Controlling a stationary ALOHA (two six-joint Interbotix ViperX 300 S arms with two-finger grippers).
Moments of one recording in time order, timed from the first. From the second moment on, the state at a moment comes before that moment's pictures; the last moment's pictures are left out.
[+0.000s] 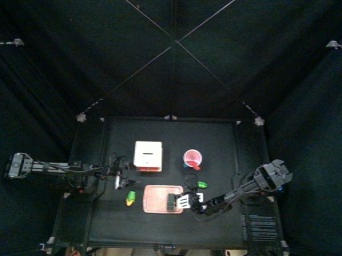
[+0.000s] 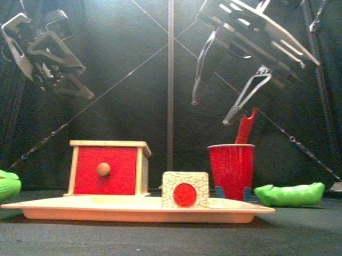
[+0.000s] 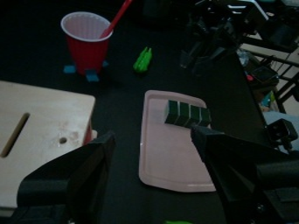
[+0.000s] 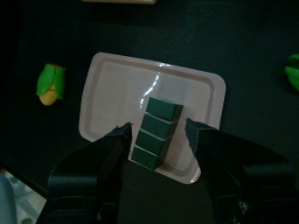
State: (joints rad) left arm 0.07 -0.75 1.14 1.23 -0.08 -1.36; right arm 0.43 0.05 0.43 -0.85 0.85 2.32
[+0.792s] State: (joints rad) left arm 0.09 -0.73 1.08 1.15 -0.08 -1.24; right arm 0.33 -0.36 0.52 -0.88 0.78 2.03
